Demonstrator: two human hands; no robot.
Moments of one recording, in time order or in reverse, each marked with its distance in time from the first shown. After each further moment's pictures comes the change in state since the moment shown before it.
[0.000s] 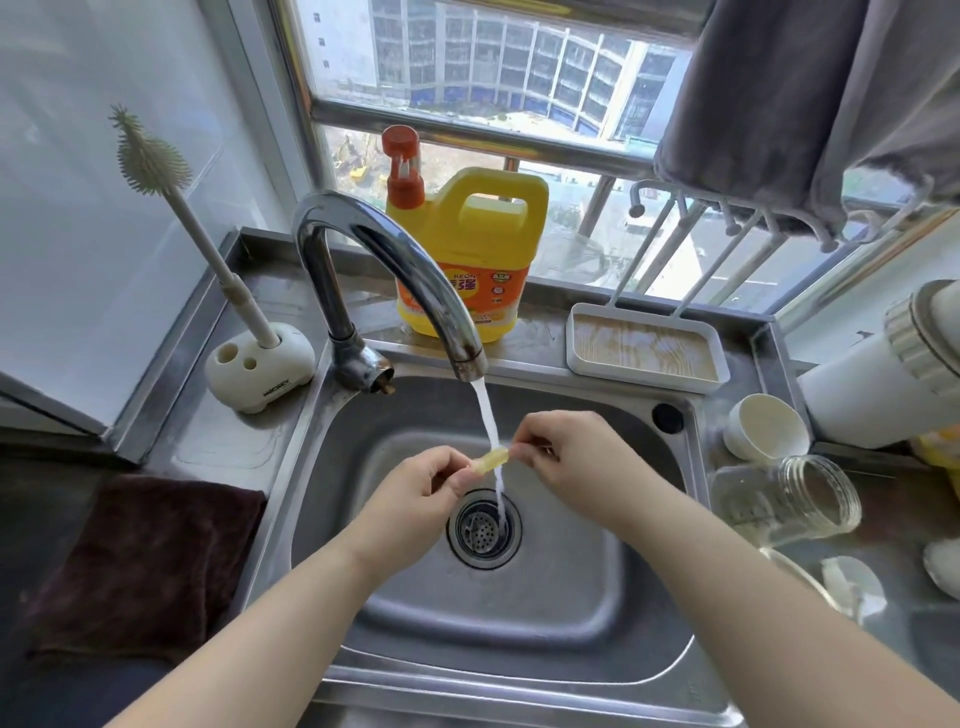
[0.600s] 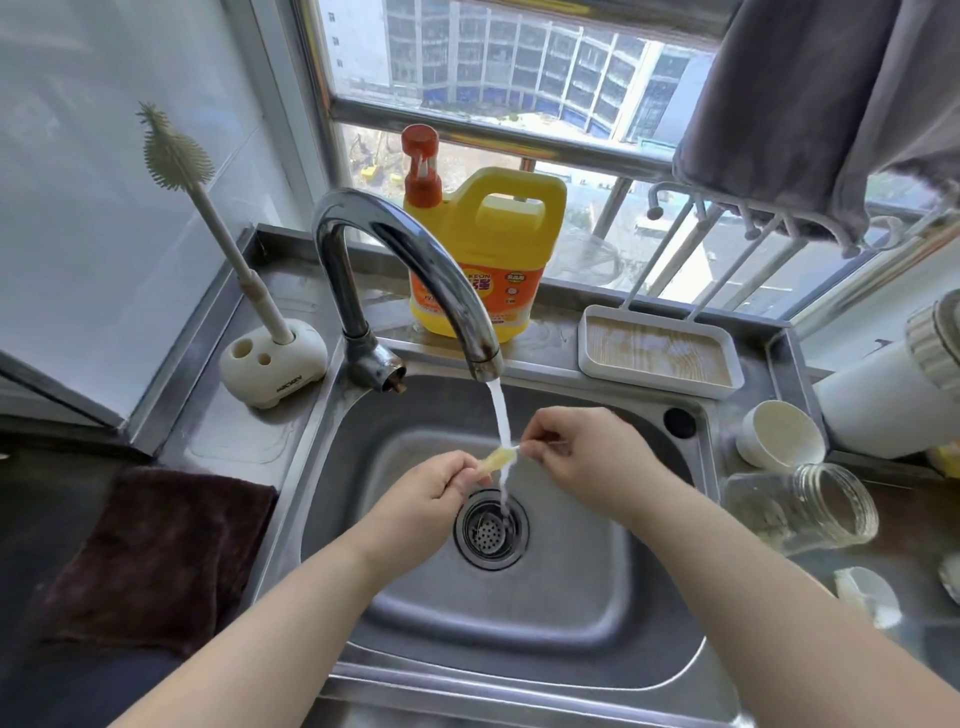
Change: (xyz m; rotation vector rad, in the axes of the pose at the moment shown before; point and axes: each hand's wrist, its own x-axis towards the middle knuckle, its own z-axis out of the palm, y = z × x) left_hand 0.000 -0.004 -0.003 0.122 -0.034 -0.004; right_hand 0.008 0.001 0.001 -0.015 -0.010 0.055
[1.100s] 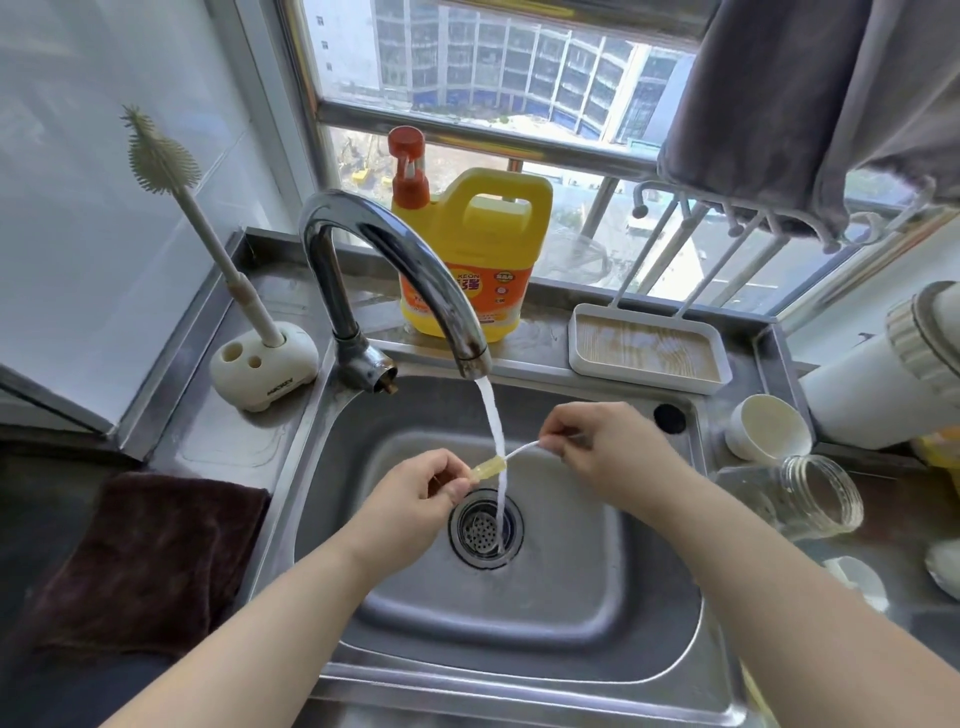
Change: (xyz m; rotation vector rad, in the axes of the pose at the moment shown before) left_hand -0.003 -0.001 -0.001 -0.043 0.038 -0.010; right_hand -0.010 0.013 -0.013 0.007 0.016 0.027
